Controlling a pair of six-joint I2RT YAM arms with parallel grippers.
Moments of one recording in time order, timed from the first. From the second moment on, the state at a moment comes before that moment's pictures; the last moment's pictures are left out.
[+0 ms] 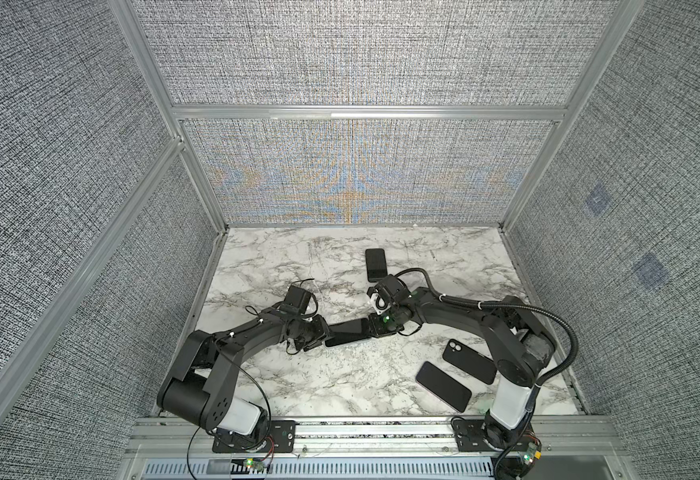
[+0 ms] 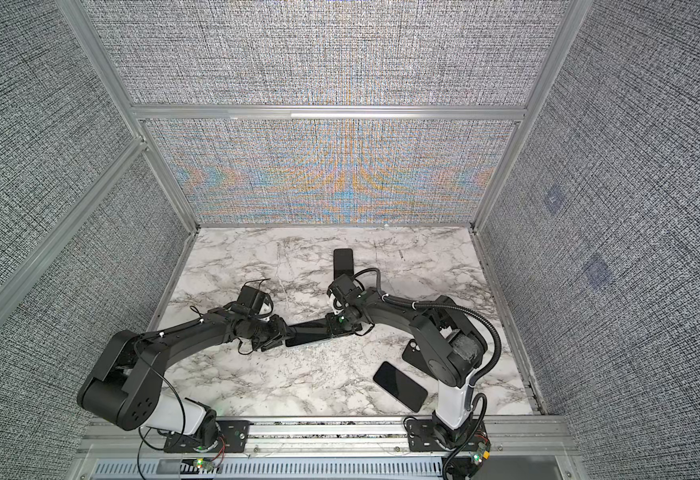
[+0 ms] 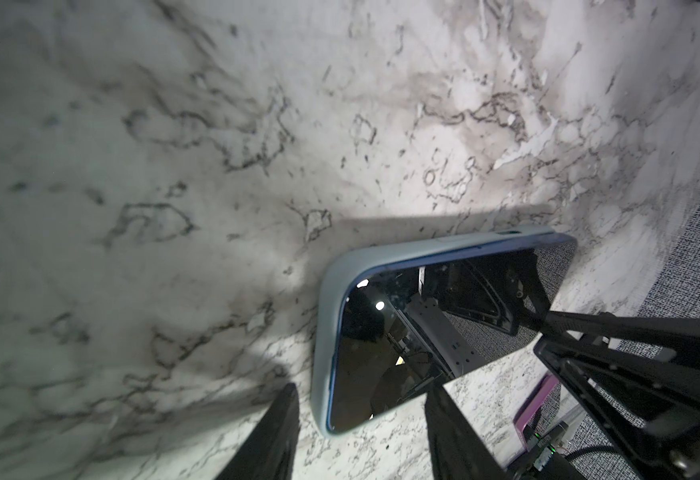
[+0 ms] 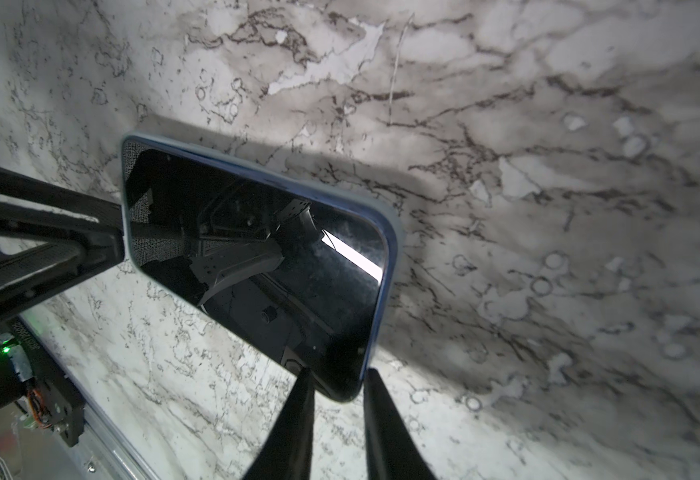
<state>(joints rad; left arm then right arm) -0.42 1.49 0.68 -0.36 0.44 -0.78 0.72 1.83 1.13 -0.47 -0.32 0.41</state>
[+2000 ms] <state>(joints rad) -0.42 1.53 0.66 -0.28 0.47 -0.78 0.71 1.83 1.05 -0.37 -0.37 0.53</state>
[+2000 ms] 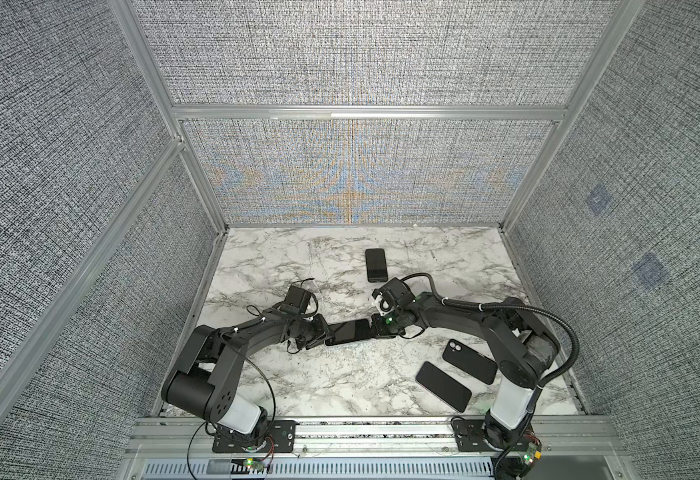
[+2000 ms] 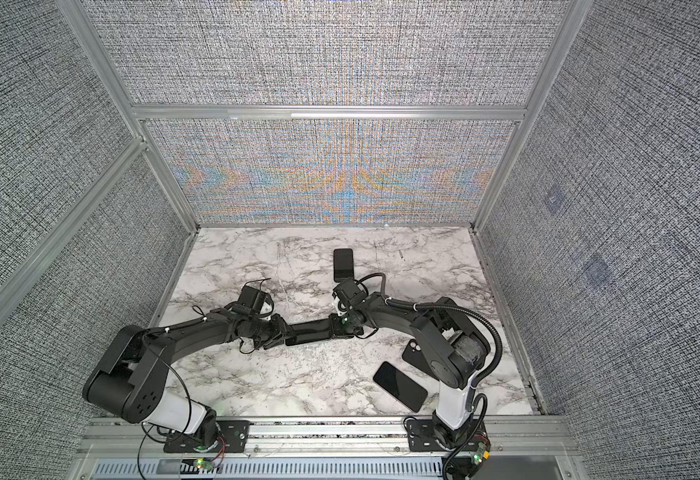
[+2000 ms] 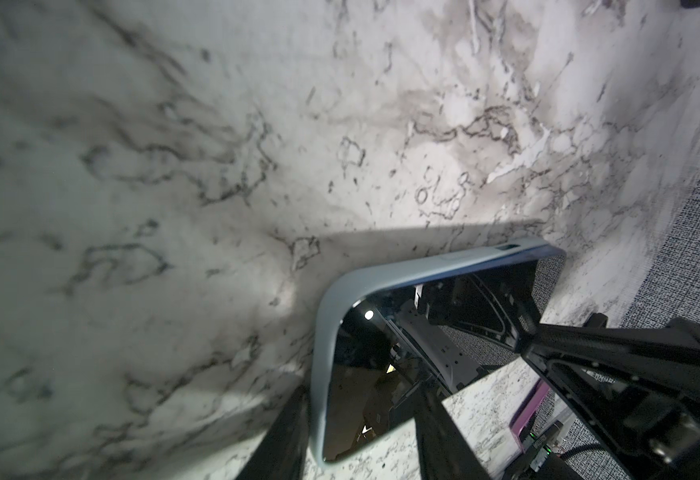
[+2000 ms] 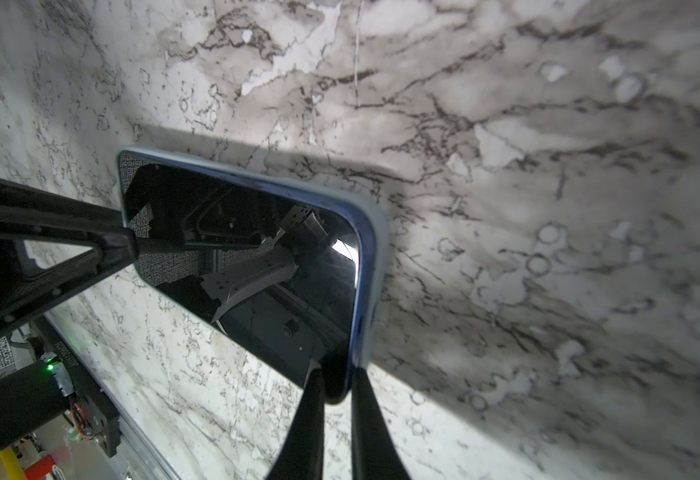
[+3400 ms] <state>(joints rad) -0.45 1.36 0.58 -0.33 0.48 -0.79 0.68 1.81 1.22 -0.48 -0.32 0.30</state>
